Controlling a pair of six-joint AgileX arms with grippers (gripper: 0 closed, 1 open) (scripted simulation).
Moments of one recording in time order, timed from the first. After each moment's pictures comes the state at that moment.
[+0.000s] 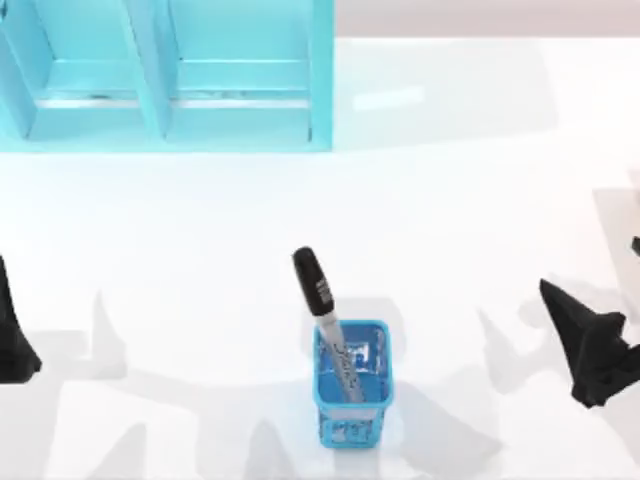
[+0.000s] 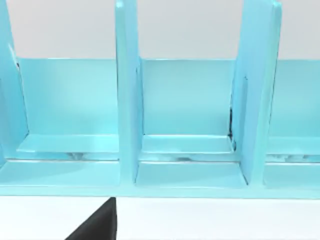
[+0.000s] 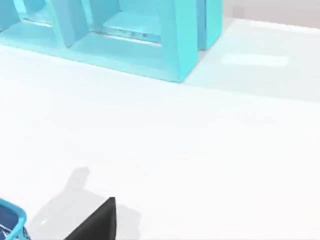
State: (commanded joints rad) left arm 0.00 0.00 0.00 0.00 0.00 0.00; right arm 0.44 0.62 0.24 0.10 -0.08 0.08
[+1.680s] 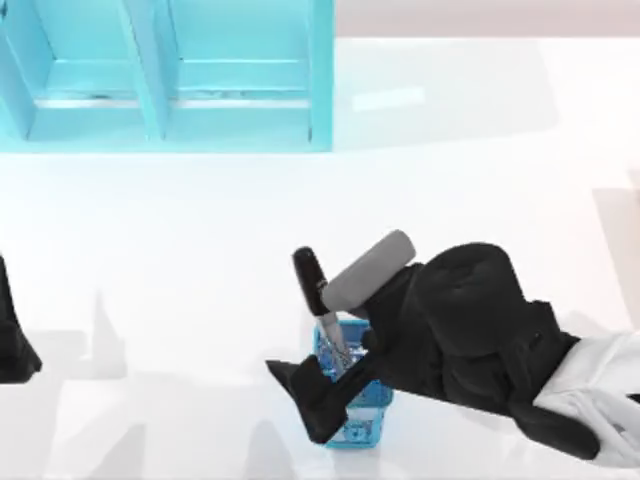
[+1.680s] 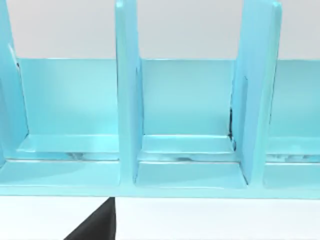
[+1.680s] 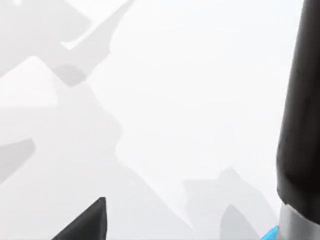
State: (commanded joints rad) left arm 0.00 0.00 0.00 0.00 0.00 0.00; right arm 0.86 1.71 0.62 0.53 -0.10 0.19
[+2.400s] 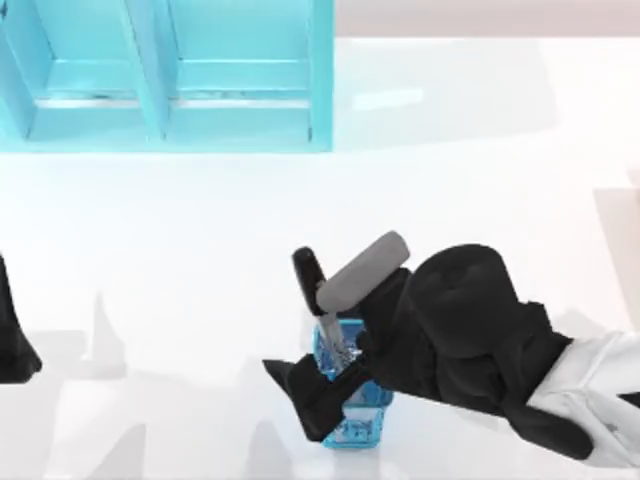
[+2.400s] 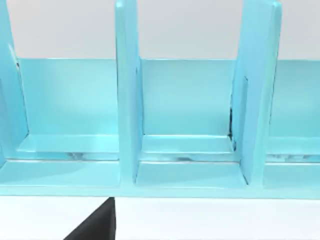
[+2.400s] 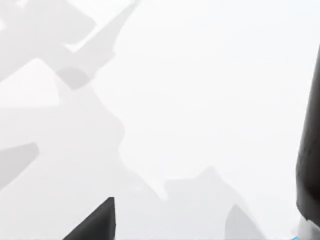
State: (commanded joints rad) left arm 0.00 0.00 0.00 0.00 0.00 0.00; right arm 0.86 1.73 0.62 0.54 -0.10 0.19
